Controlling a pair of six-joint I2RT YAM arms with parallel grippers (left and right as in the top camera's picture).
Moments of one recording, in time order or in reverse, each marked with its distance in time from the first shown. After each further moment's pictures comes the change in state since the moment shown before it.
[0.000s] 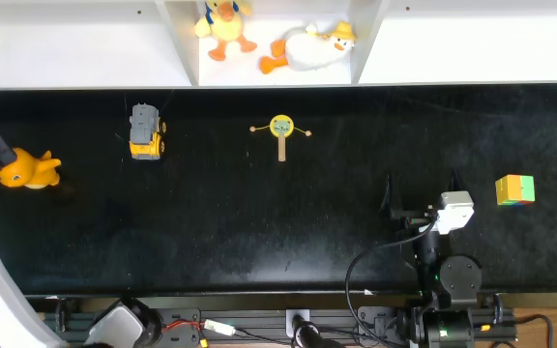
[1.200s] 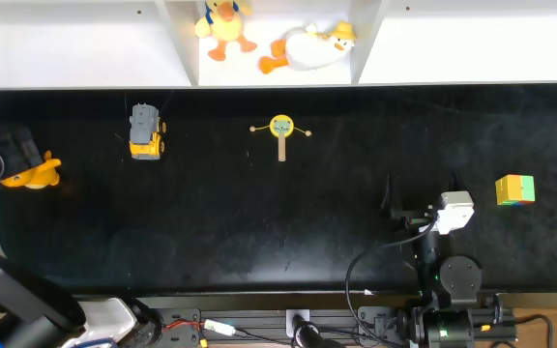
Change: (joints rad) left arm 0.001 0.321 -0.064 0.103 0.107 0.109; right arm 0.000 0.000 0.000 0.000 0.000 0.000
